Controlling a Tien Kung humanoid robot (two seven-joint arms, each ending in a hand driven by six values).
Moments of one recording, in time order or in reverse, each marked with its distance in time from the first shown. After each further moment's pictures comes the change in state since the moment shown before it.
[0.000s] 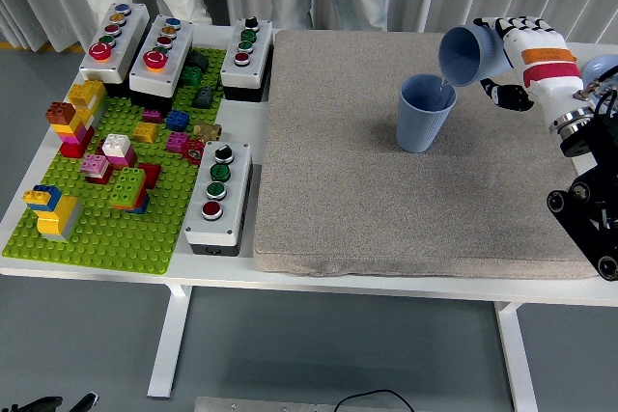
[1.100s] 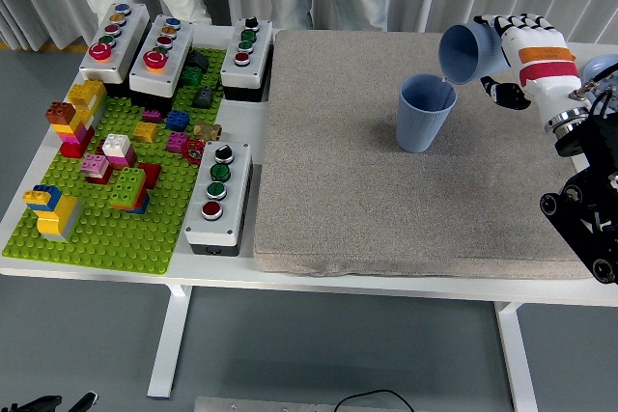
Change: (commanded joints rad) left arm 0.001 0.001 -0.008 0.000 0.006 0.000 0.002; right arm -0.004 0.009 -0.018 0.023 -0.026 -0.017 -0.064
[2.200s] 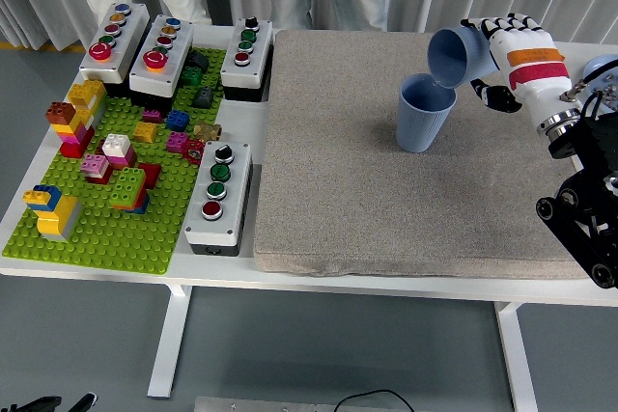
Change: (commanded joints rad) left arm 0.002 0.000 -0.006 0.000 0.005 0.001 0.001; right arm 0.001 -0.016 -0.040 0.039 -0.013 0.004 -0.003
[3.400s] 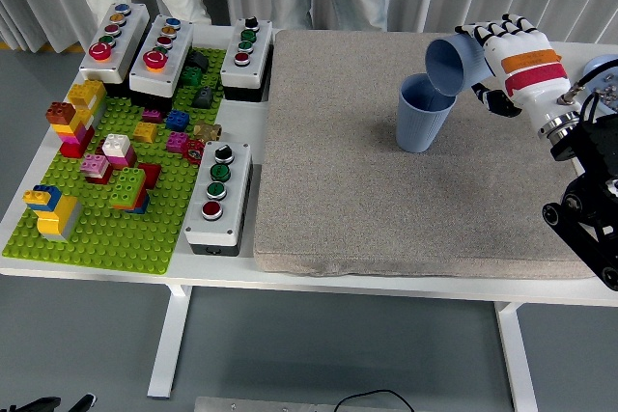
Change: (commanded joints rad) left arm 0.000 0.001 -0.002 0.000 0.003 0.000 0.001; right arm 0.036 -0.057 -0.113 0.005 -0.012 -0.035 -0.006
